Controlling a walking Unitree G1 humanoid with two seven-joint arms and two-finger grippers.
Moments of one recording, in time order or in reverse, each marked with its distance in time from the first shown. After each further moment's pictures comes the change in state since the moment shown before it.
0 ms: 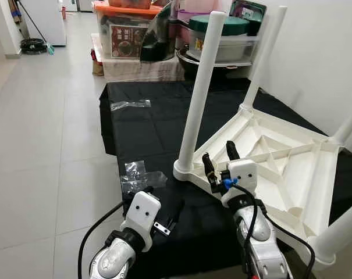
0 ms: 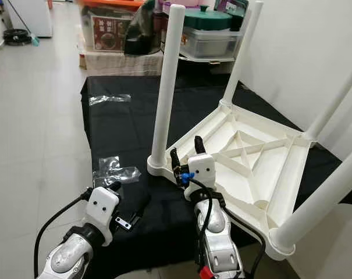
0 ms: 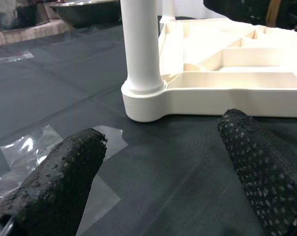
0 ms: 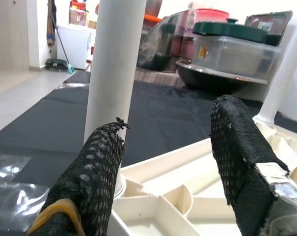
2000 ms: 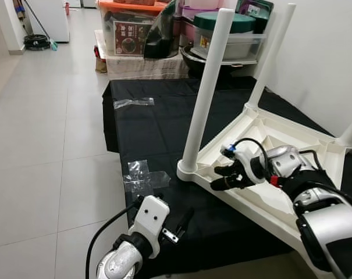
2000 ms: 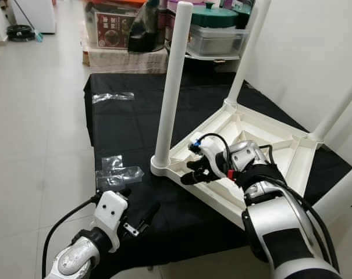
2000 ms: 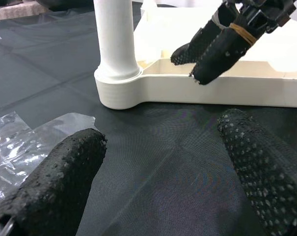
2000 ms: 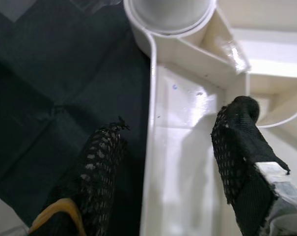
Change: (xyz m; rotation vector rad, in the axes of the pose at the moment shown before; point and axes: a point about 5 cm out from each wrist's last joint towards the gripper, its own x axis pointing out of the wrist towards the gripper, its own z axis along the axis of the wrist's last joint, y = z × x) left arm 0.000 -0.016 -0.001 -0.041 0.035 -0.083; right arm 0.080 -0.075 -0.004 -0.133 0.905 0.861
